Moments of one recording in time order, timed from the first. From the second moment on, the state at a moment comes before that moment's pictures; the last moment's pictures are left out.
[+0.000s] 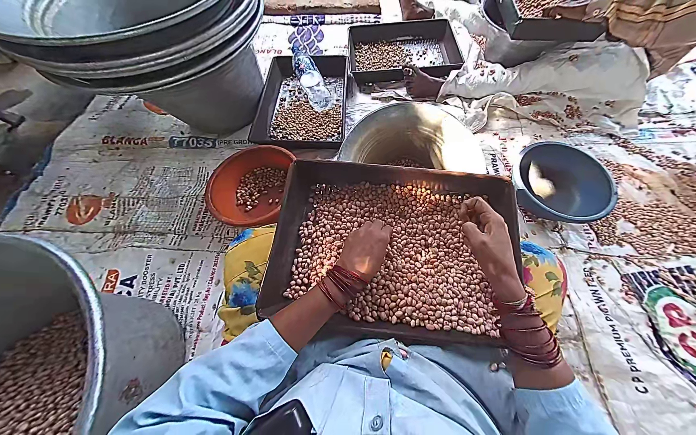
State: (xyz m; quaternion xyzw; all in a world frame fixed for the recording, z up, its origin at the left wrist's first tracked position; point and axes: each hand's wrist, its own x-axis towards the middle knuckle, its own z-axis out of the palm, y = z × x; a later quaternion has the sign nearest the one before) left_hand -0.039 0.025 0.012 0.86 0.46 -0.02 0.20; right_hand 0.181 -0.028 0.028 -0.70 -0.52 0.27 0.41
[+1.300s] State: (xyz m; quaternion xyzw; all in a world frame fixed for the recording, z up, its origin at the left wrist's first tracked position) left_hand -0.105 0.054 0.022 0.67 0.49 0.28 0.49; right_hand 0.181 -0.059 0.010 -0.71 -0.67 0.21 0.08
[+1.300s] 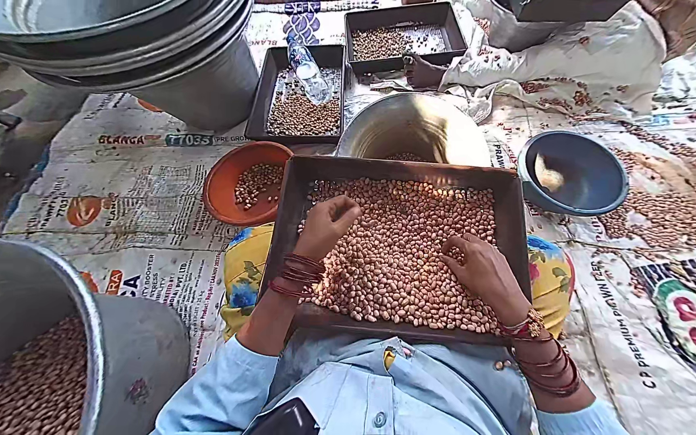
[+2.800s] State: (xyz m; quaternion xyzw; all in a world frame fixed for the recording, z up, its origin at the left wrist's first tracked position) left_hand -0.074 0.054 0.026 0.80 0.47 0.05 0.37; right_hand 0.158 -0.047 0.032 -0.71 -0.67 0.20 0.03
